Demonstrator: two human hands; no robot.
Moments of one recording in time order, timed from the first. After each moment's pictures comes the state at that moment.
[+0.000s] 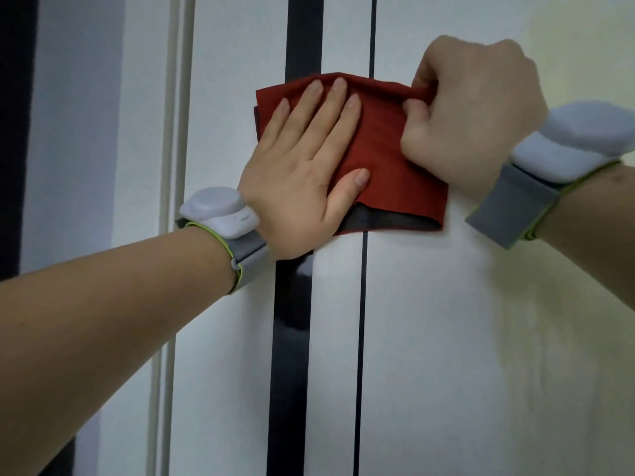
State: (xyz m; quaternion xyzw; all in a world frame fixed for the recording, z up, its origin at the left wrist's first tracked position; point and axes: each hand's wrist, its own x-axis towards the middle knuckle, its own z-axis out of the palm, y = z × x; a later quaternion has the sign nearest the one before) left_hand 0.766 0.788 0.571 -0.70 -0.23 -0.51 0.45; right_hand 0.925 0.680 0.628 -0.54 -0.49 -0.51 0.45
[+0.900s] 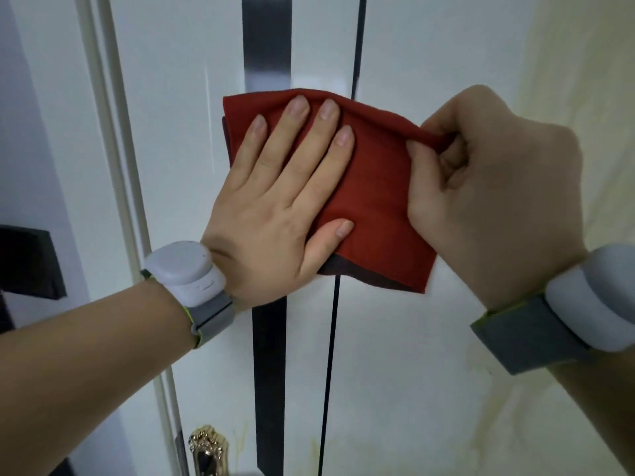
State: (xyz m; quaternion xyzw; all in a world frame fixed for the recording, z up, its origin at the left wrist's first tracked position) left_hand 0.766 0.777 0.341 -0.75 -0.22 -0.47 0.40; right_hand 0.948 0.663 0.387 -0.48 -0.59 -0.43 0.49
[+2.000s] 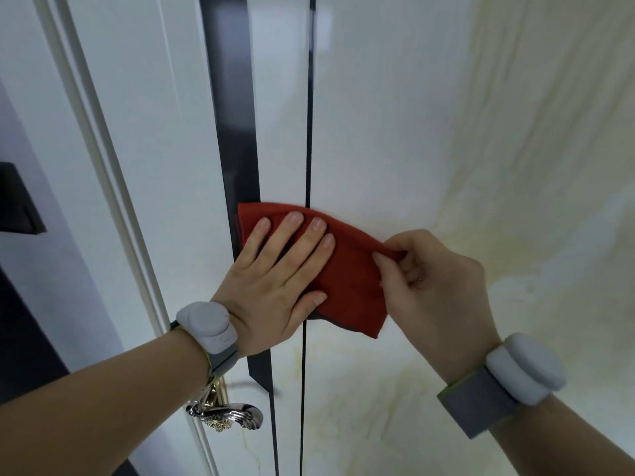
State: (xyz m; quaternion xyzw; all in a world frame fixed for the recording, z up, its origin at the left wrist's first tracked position) left_hand 0.771 0.750 0.185 -0.84 -0.20 -0.37 0.35; right_hand 0.965 0.621 0.233 -0.59 -0.60 -0.14 0.53
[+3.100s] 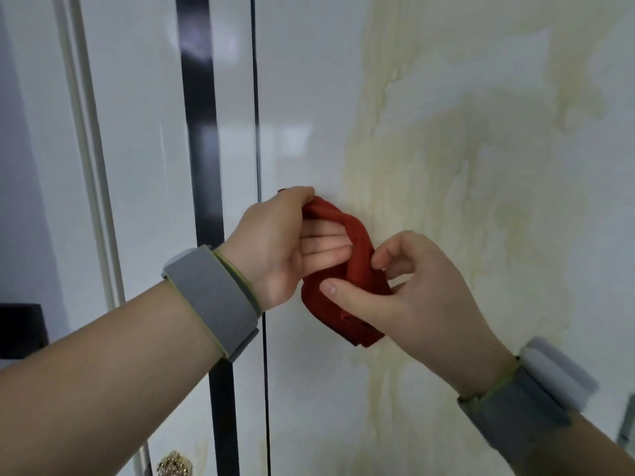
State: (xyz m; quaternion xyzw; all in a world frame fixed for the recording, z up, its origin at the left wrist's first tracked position) left_hand 0.835 0.603 0.461 -0.52 -0.27 -0.47 -0.66; right_hand 0.961 0.520 0.396 -0.61 -0.54 -0.01 0.58
